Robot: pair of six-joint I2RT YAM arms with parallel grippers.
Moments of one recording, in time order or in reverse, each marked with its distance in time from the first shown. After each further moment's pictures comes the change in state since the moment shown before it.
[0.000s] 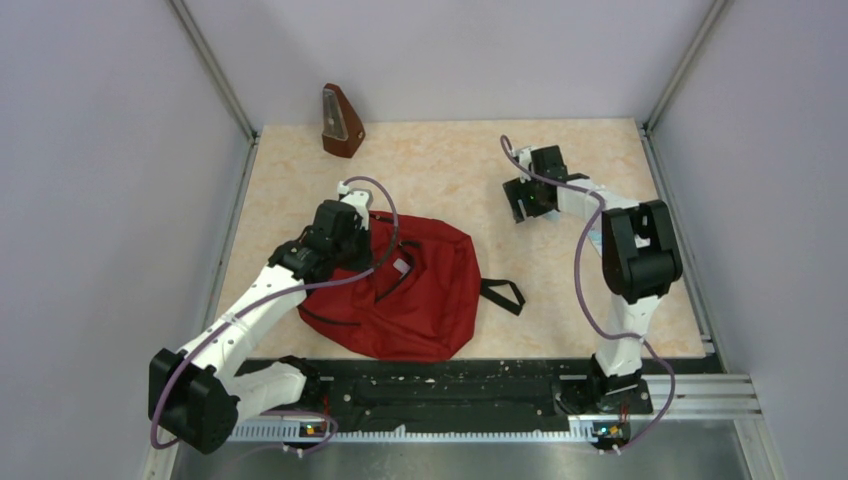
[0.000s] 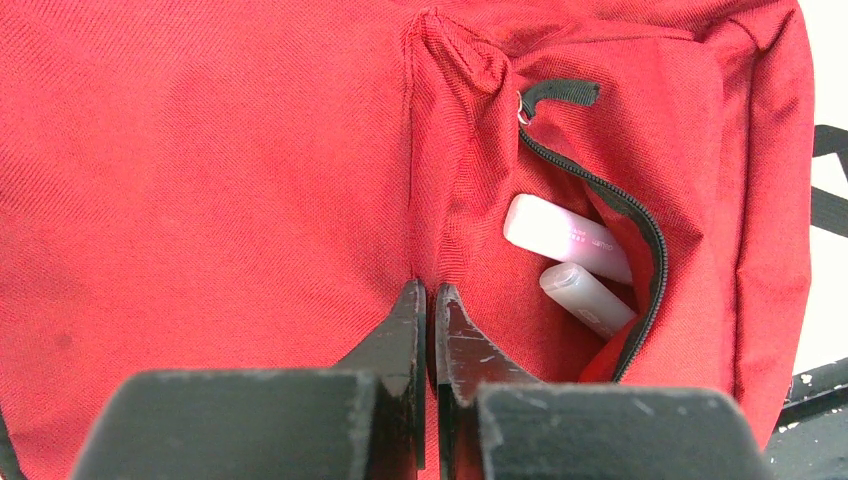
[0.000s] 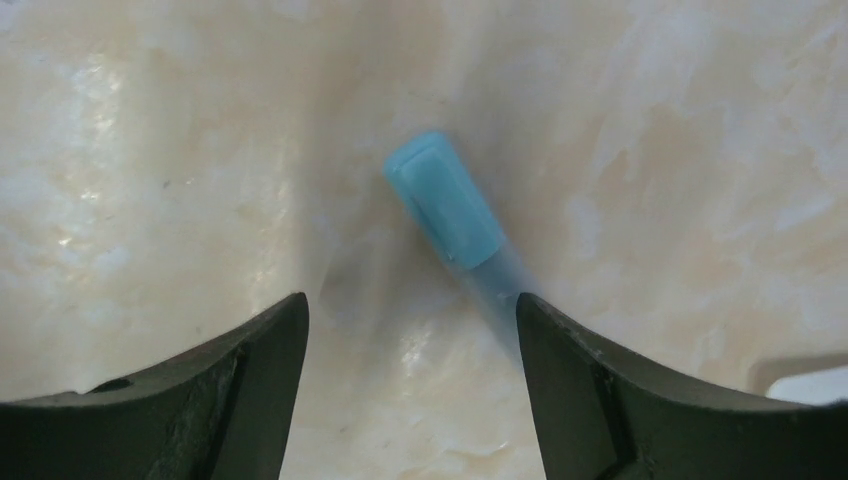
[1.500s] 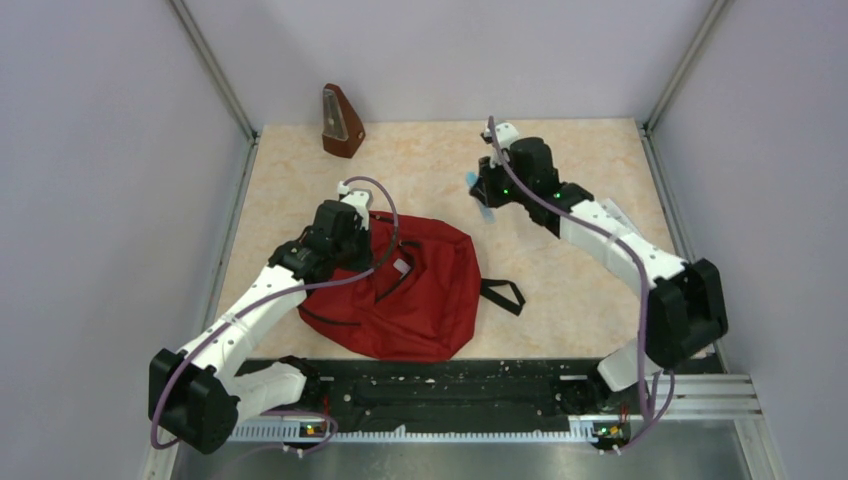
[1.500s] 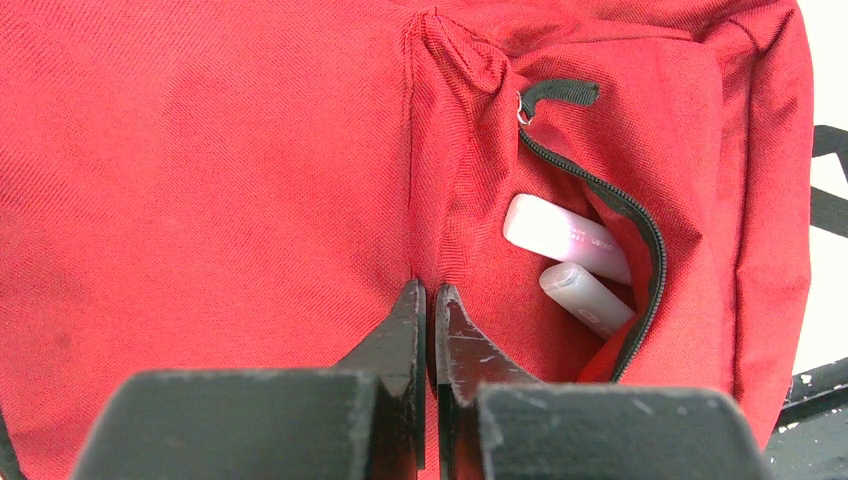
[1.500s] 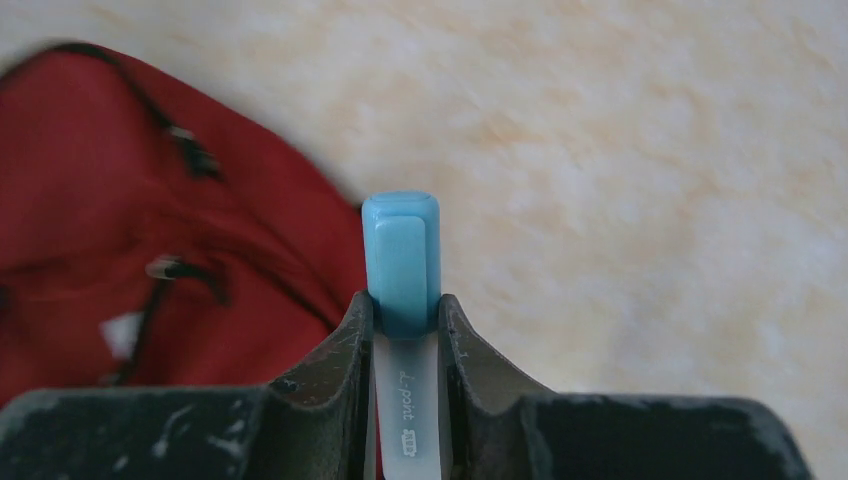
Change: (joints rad) left arm 0.000 0.000 0.000 0.001 0.000 0.000; right arm 0.199 -0.312 -0.018 0.005 -0.093 0.179
